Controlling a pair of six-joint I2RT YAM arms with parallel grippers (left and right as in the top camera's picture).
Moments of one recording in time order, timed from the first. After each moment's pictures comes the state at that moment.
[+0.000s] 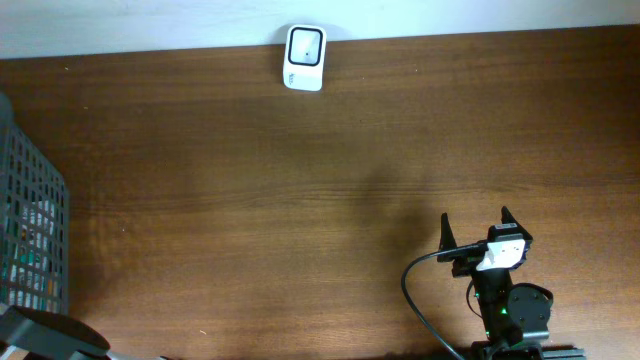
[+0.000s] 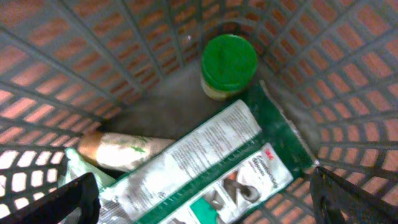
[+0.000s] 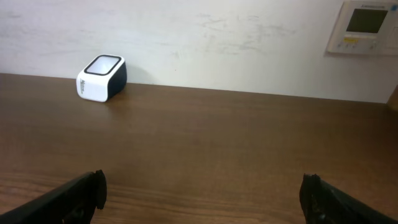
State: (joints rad) left arm 0.89 1.76 1.77 -0.96 -0.10 -0.13; right arm 0.00 0.01 0.01 -0.07 -0.04 -0.05
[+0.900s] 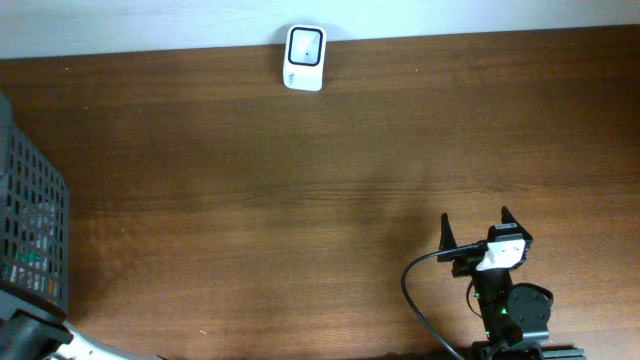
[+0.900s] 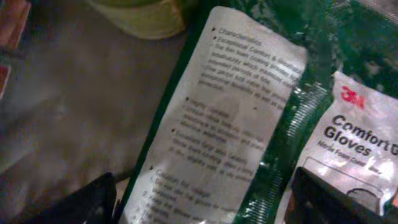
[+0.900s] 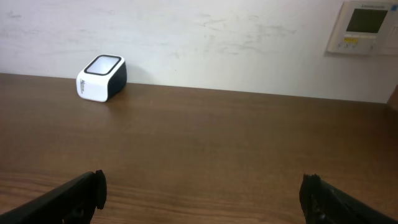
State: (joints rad) left arm 0.98 2.05 1.61 -0.77 0.14 0.43; right arm 0.00 0.01 0.01 -0.07 -0.04 -0.05
